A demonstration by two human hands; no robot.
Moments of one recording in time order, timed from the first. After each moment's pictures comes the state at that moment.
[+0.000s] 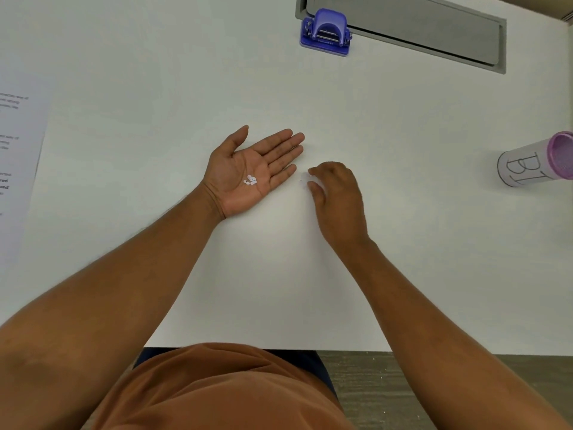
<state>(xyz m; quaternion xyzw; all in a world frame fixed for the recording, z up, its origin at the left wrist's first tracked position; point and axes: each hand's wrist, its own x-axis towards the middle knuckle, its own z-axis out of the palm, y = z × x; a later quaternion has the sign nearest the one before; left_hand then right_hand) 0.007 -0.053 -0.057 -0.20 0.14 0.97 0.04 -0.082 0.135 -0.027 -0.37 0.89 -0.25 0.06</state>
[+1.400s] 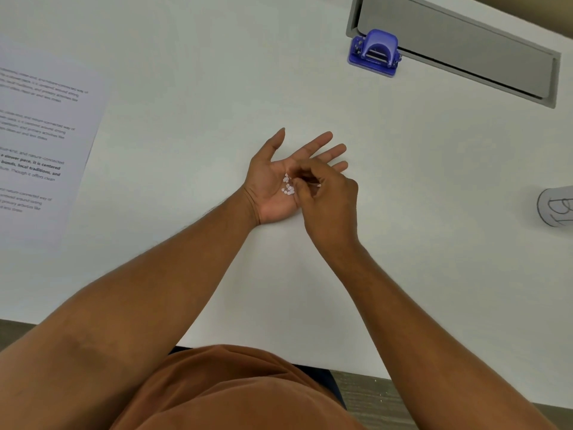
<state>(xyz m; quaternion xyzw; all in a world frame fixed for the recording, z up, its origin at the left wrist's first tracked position) 0.004 -0.053 -0.050 -0.15 0.07 0.98 0.06 -0.037 0.055 0.011 -0.30 0.85 -0.40 0.17</state>
